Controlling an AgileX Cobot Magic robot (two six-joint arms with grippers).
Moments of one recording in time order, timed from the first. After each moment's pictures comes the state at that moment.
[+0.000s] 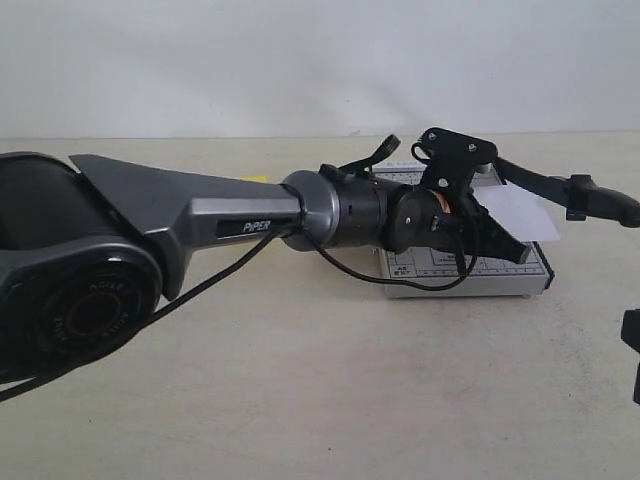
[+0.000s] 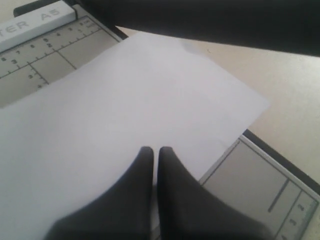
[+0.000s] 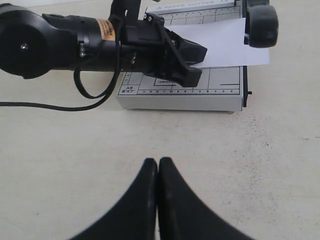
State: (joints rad) left arm -0.84 2.53 -1.93 -0.25 0.09 0.14; right arm 0.25 0.53 -0.22 0.40 0.31 -0.17
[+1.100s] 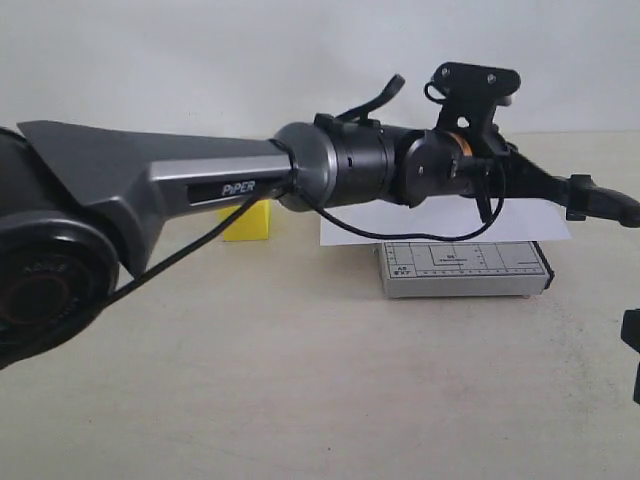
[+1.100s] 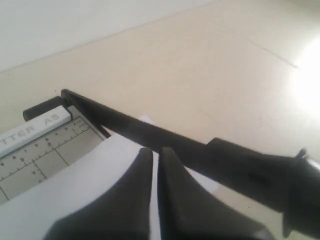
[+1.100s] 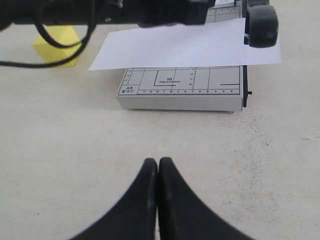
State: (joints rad) left arm -0.85 2.41 -1.96 -0.26 0.06 0.10; right arm 0.25 0.53 -0.22 0.41 0.31 -0.17
